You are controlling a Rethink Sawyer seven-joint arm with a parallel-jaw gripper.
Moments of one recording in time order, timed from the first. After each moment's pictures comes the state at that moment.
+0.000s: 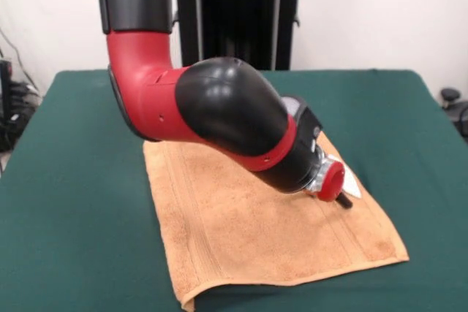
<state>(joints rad) -0.36 -0.15 0.25 1.27 0.33 0.93 1.93</state>
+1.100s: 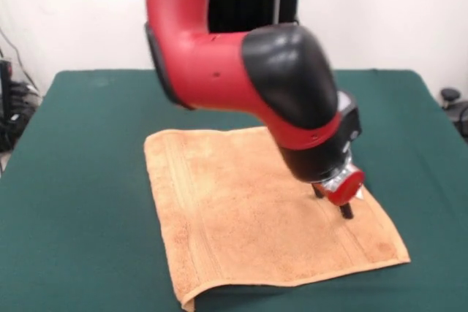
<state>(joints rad) -0.17 -0.22 0.07 1.31 0.33 0.75 2.31</state>
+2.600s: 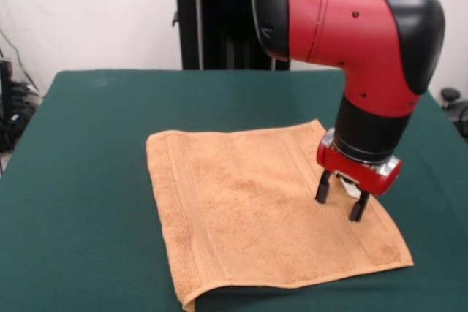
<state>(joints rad) 0.17 -0.21 -0.24 1.27 0.24 0.52 2.34</state>
